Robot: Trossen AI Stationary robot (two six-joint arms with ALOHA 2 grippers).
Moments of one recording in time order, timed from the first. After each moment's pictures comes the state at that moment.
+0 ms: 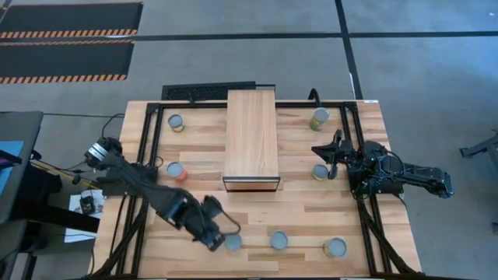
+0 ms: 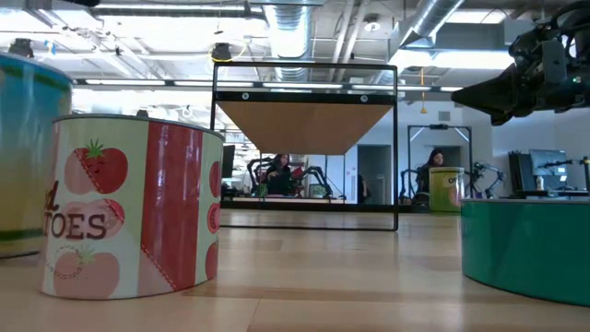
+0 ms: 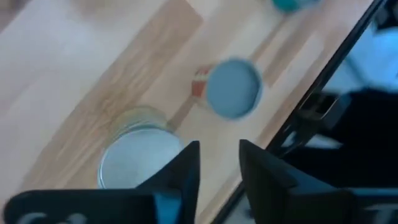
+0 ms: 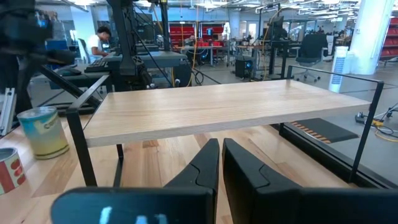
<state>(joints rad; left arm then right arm) -0.61 1.66 1.43 -0.94 -0.09 -1.31 -0.25 0.00 0.01 0.01 0.03 0.02</state>
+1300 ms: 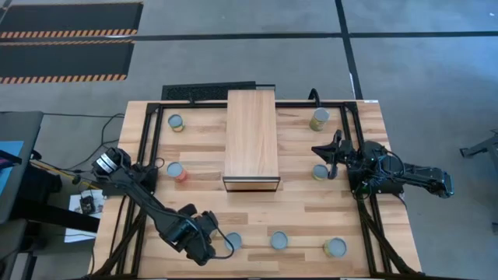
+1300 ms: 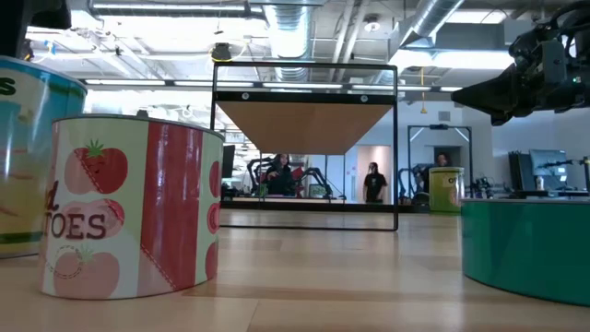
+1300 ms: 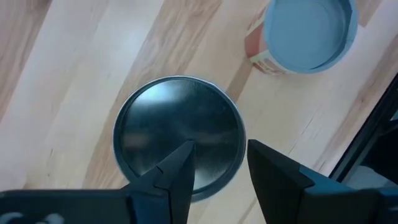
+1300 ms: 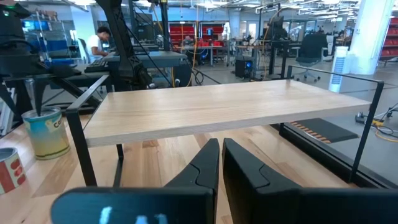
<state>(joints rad) -0.72 1.80 1.42 -1.05 -0.17 -1.22 -0.25 0.00 0.01 0.01 0.03 0.02</state>
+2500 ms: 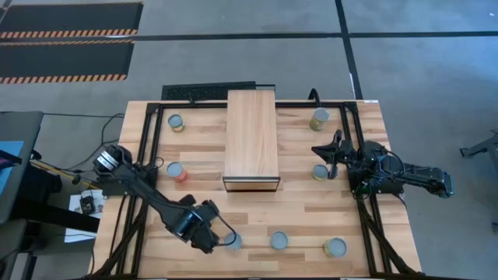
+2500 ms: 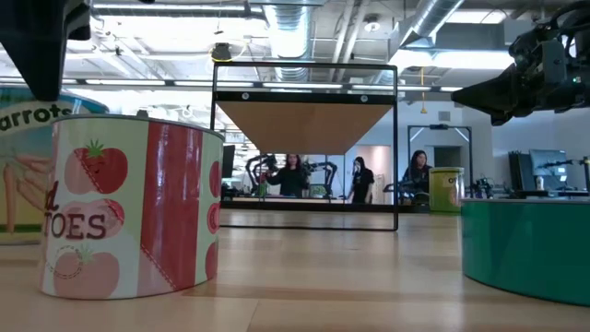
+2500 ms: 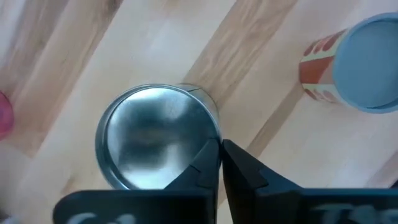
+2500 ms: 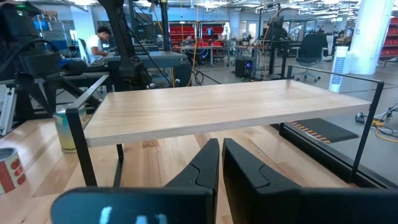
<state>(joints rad) -0.64 1.77 1.40 -1.14 -0.19 -1.26 -0.25 0.00 0.01 0.01 0.03 0.02</state>
